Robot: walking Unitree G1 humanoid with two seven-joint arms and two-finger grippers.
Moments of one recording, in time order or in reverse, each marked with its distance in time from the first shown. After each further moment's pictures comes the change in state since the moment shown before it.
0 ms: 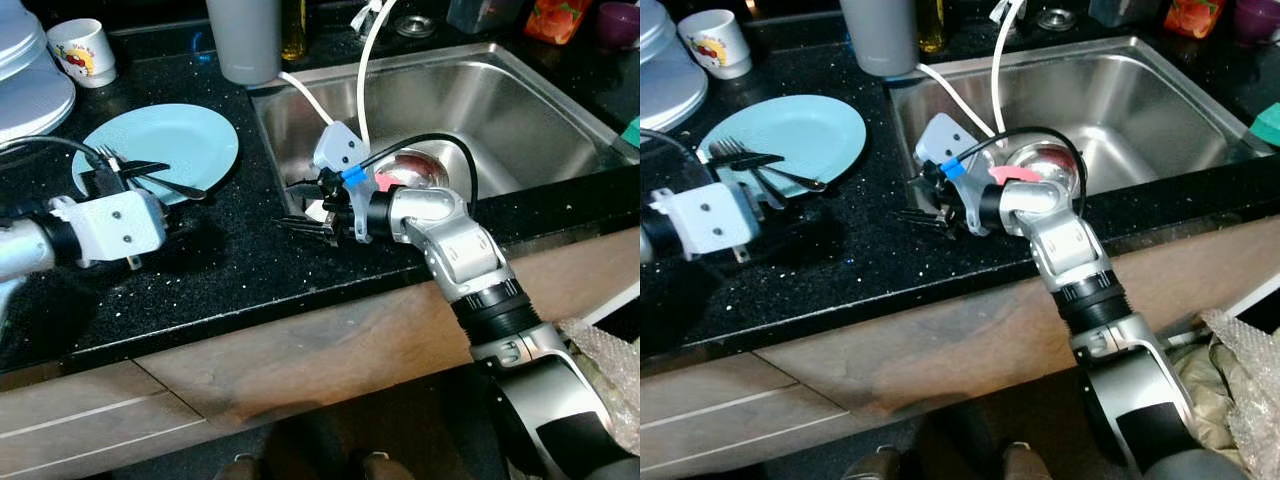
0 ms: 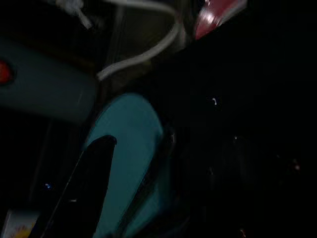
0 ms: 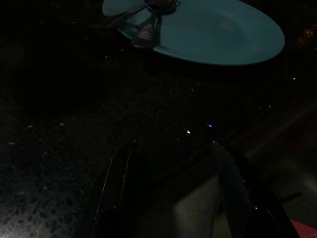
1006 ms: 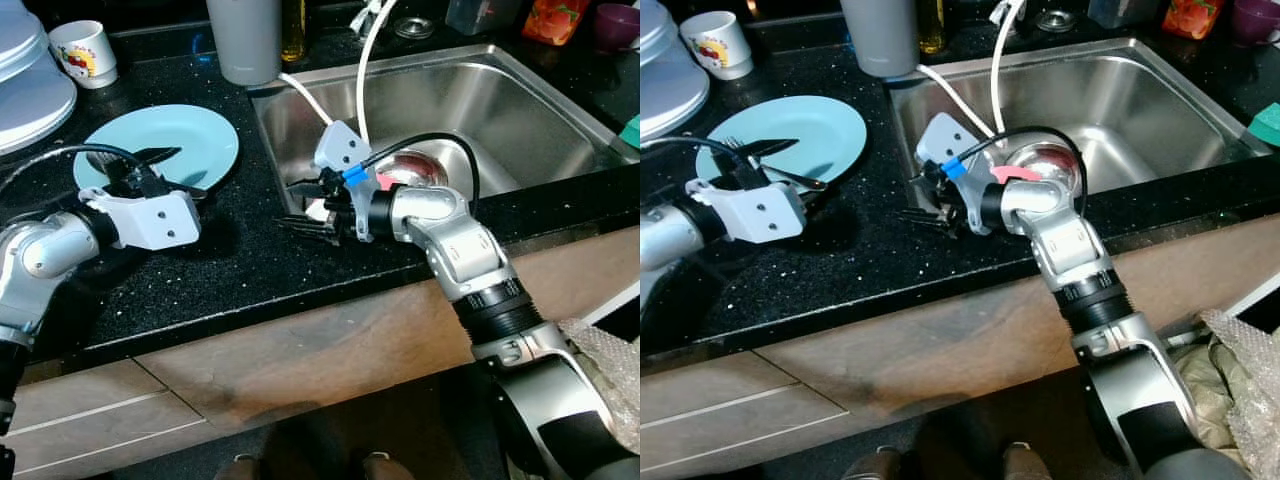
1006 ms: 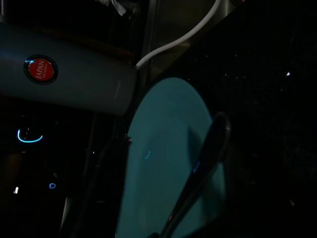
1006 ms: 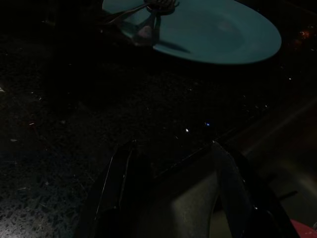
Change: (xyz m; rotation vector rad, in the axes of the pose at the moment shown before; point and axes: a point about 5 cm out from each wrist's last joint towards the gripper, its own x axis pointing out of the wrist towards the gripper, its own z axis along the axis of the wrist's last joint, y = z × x) left arm 0.017 0.008 -0.019 0.159 0.060 0.138; right arm -0.001 -0.002 0.001 -0.010 0.002 -0.002
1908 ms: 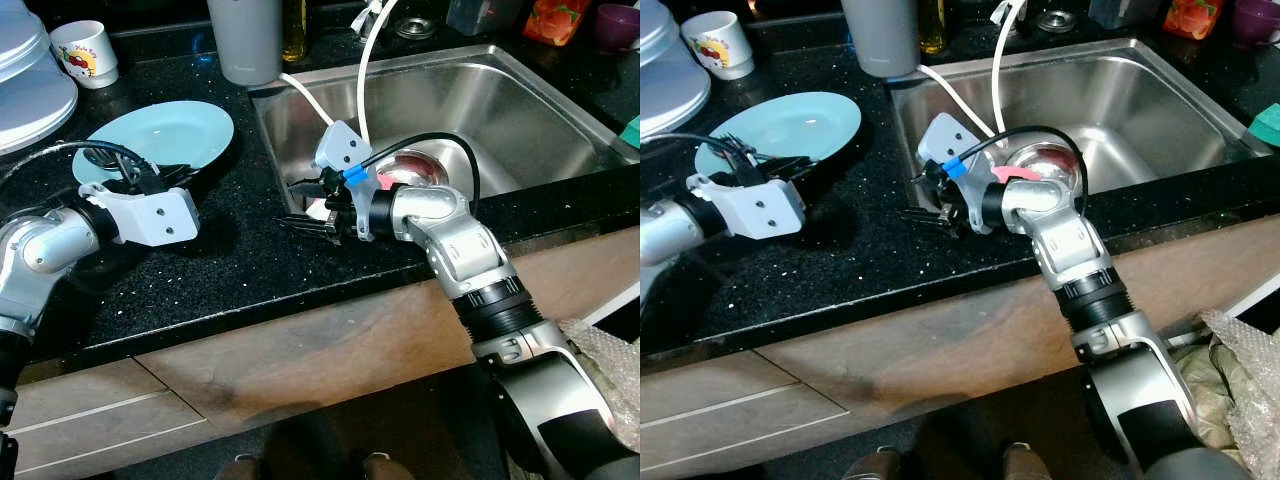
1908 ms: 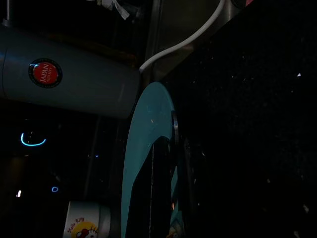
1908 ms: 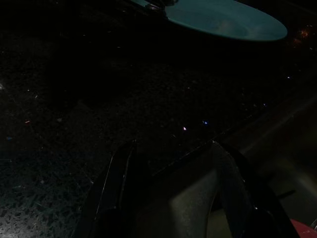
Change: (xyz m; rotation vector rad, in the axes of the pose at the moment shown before) left arm 0.003 0.003 -0.001 0.007 -0.023 0.007; right arm 0.000 -0.002 -0.001 -0.004 0.004 -0.004
